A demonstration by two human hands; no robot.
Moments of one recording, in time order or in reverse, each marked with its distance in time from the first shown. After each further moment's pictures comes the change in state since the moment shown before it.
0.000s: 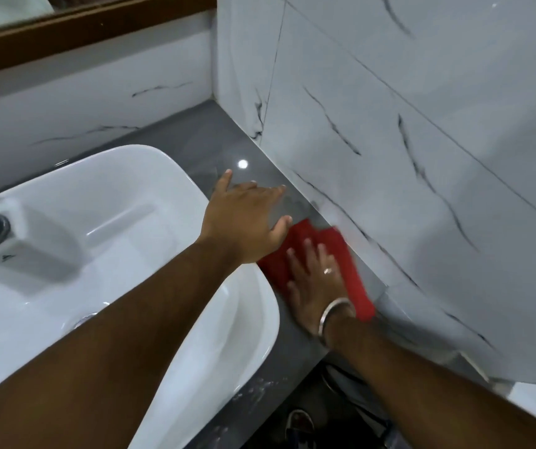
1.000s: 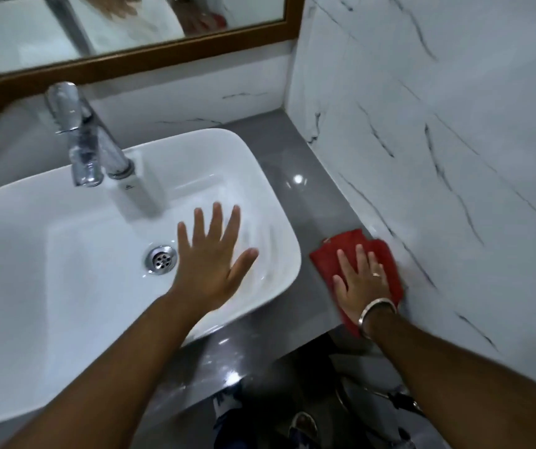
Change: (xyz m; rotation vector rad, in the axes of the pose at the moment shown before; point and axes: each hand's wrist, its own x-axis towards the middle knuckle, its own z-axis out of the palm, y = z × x) left_hand -0.189 0.014 -0.014 -0.044 0.000 -0.464; right_hand -0.037 0.040 -0.017 0.083 0.009 0.093
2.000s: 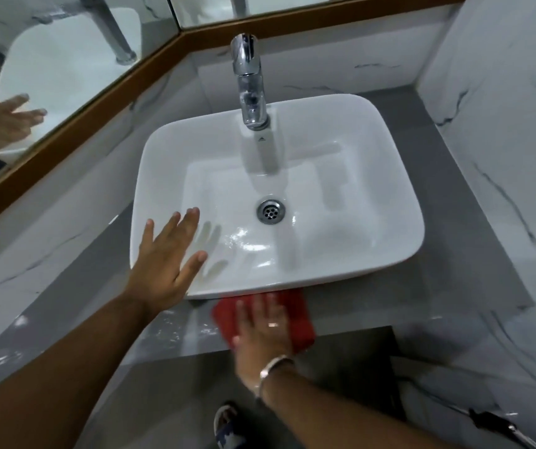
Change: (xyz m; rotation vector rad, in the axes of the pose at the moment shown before) left_hand -0.183 -0.173 -0.048 0.015 0.112 -0.194; right_hand -0.200 -0.300 0.067 0.114 -0.220 -0.578
